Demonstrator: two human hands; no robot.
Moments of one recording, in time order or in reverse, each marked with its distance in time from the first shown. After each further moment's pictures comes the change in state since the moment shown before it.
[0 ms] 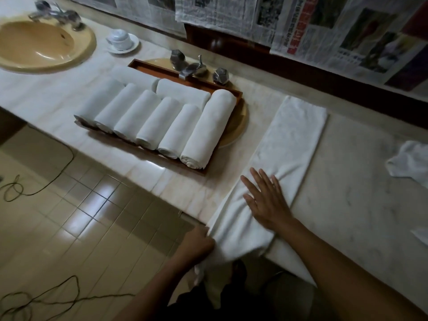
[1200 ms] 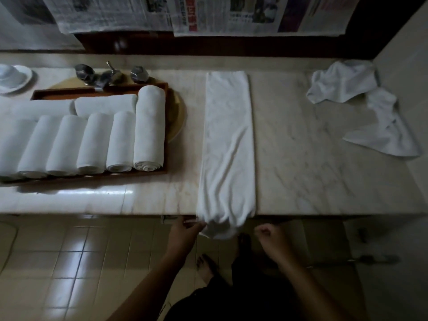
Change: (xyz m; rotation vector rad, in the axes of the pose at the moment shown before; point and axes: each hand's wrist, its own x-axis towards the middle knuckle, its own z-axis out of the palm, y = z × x) left_hand 0.029 -0.041 -0.001 -0.175 0.020 0.144; right_hand -0.183 -0.113 0.019 0.991 0.110 1.284
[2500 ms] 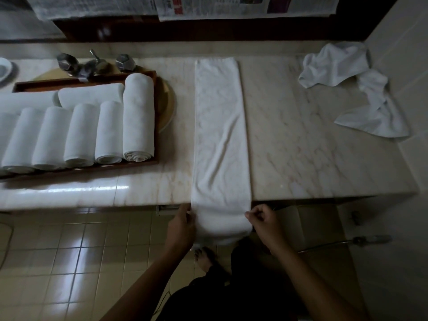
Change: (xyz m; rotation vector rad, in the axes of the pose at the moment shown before) left_hand -0.010 -0.010 0.013 0.357 0.028 0.227; right_hand -0.008 0.003 0.005 0.300 0.035 -0.102
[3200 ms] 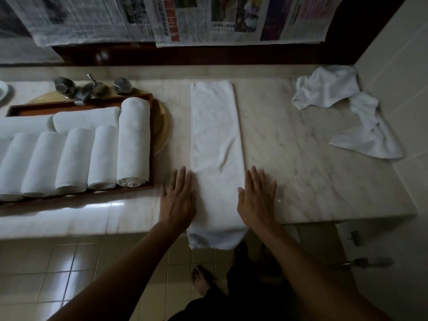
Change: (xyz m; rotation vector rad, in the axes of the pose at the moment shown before) left_hand 0.111 0.050 -0.021 0.747 0.102 0.473; right_hand 0.093 -0.065 0.020 -1.069 0.219 -0.505
